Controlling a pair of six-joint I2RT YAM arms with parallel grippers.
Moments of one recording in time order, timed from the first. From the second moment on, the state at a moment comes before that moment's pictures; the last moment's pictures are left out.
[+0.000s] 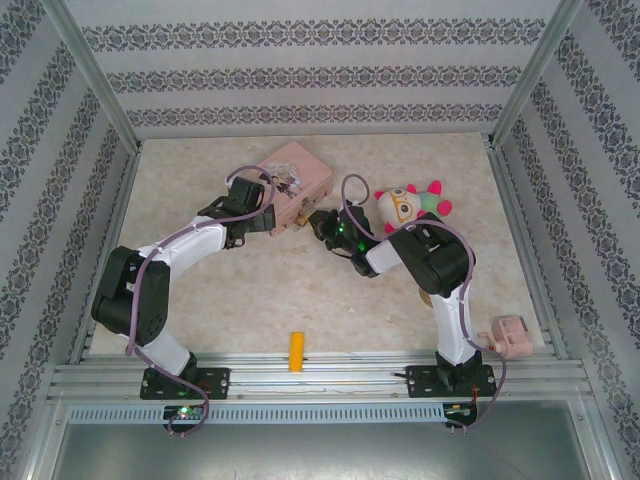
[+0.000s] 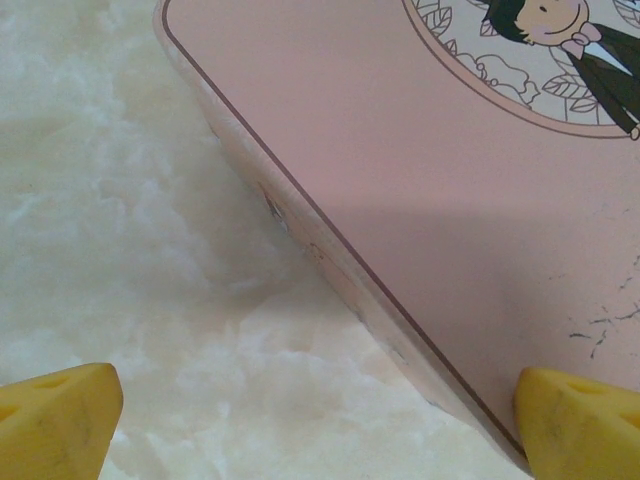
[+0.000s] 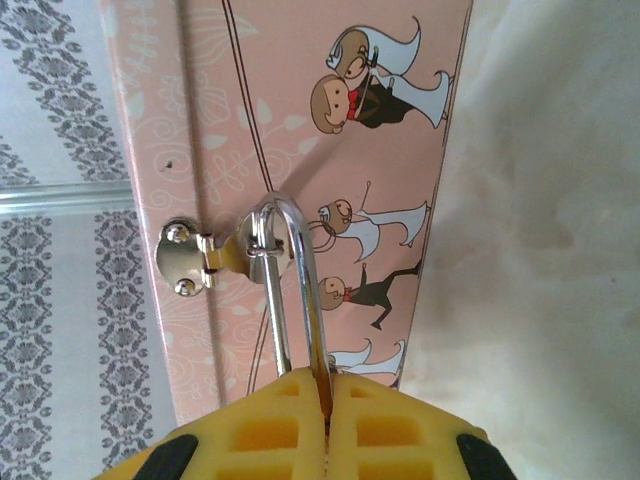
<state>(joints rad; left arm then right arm) -0.35 1.63 1.06 -0.34 -0.28 -0.40 0.57 2.11 0.91 0.90 -0.20 1.48</state>
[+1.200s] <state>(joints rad) -0.35 1.67 1.13 -0.33 -0.29 -0.40 0.58 2.17 0.96 0.97 -0.02 1.52</state>
